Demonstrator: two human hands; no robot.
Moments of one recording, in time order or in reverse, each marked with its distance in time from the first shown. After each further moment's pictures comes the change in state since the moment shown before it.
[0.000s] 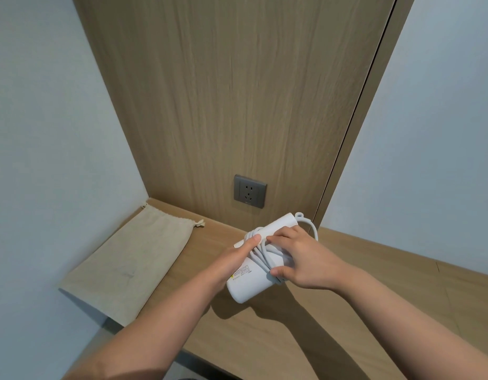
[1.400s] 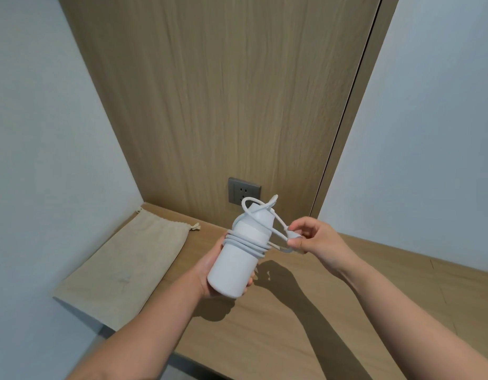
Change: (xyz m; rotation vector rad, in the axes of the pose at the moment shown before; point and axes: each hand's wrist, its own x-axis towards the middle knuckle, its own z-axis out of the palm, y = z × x) left_hand -0.007 0.002 -0.026 -0.614 -0.479 -0.373; right_hand 0.000 0.037 -0.003 1.070 0.234 0.390
